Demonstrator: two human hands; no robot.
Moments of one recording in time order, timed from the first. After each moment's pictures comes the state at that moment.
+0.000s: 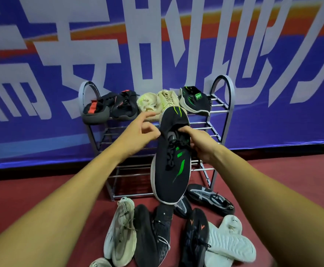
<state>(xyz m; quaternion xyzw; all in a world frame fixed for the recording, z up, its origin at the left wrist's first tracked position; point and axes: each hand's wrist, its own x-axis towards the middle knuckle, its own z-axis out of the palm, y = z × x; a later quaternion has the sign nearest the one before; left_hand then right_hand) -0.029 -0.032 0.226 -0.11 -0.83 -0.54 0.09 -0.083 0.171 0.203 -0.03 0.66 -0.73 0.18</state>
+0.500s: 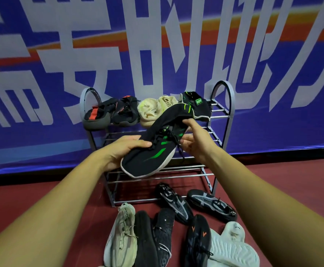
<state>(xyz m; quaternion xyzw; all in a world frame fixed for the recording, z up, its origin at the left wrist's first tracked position) -0.022 -0.058 0.224 0.02 -0.73 -0.67 -0.12 -0.090 0.161 0.216 -0.01 0.58 -0.80 0.14</state>
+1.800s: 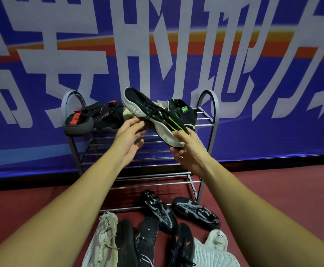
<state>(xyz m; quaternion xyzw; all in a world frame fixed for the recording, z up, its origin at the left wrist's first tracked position) -0.074 0.005 0.233 0.06 -0.56 -0.82 0.12 -0.090 0.188 0.217 -0.02 0.55 -0.82 0.15</state>
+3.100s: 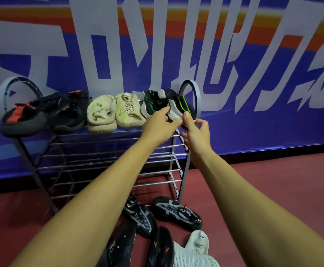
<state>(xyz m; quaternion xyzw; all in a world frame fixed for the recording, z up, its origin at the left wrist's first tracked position) -0.174 0.131 0.224 -0.05 -0.88 -0.45 0.15 -0.161 0.251 0.204 0.04 0.63 -0.77 -0.09</state>
